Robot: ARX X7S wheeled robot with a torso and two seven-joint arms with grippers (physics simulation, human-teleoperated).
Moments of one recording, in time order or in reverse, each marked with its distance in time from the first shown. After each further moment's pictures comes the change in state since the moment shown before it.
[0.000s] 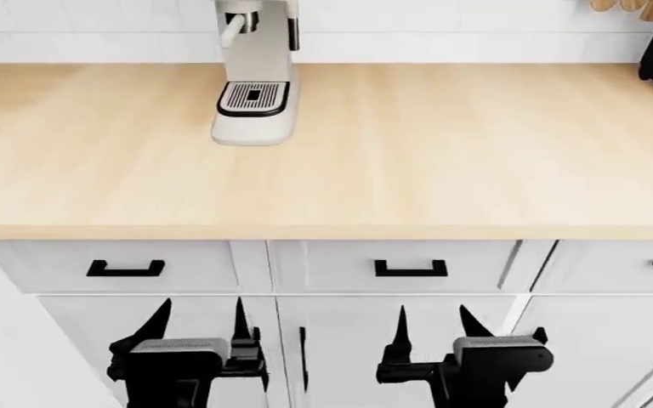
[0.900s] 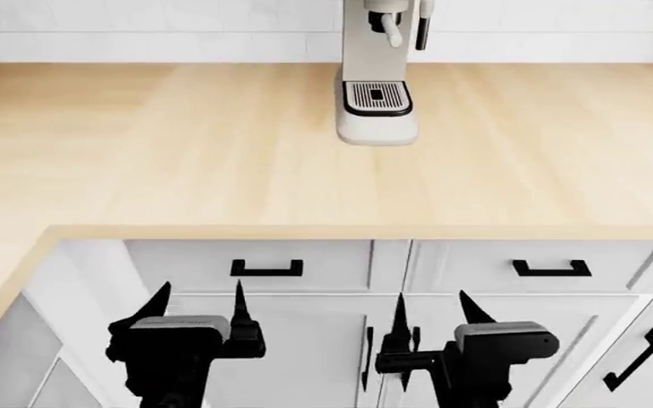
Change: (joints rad) left arm -0.060 -0.059 0.051 0.073 -0.055 -0.123 -0.067; right arm 0.013 0.062 -0.058 -0.130 0.046 0.099 0.054
